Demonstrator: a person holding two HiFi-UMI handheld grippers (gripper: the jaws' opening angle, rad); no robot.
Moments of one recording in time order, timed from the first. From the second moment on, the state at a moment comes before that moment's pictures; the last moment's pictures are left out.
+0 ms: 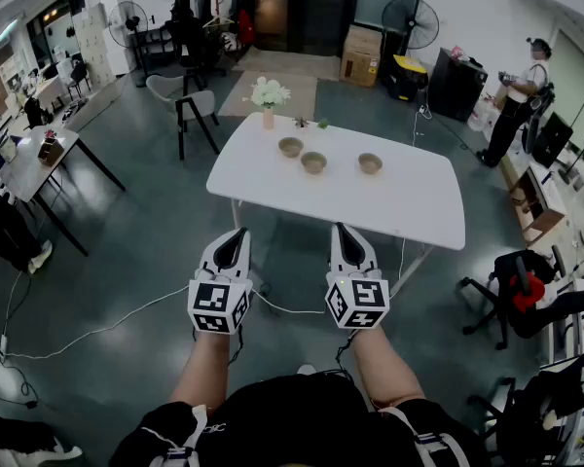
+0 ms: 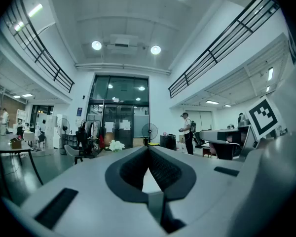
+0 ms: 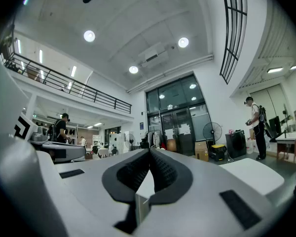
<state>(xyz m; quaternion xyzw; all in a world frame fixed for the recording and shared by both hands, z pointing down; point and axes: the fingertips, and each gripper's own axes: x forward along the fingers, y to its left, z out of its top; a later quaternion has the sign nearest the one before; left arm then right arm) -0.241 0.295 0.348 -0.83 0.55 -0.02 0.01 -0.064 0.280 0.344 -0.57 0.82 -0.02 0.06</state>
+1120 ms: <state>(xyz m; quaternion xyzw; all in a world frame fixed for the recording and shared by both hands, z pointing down) -0.156 0.241 0.360 -0.80 0.60 -0.03 0.01 -0.003 0.203 0.365 -0.51 0.85 -0.03 0.06</state>
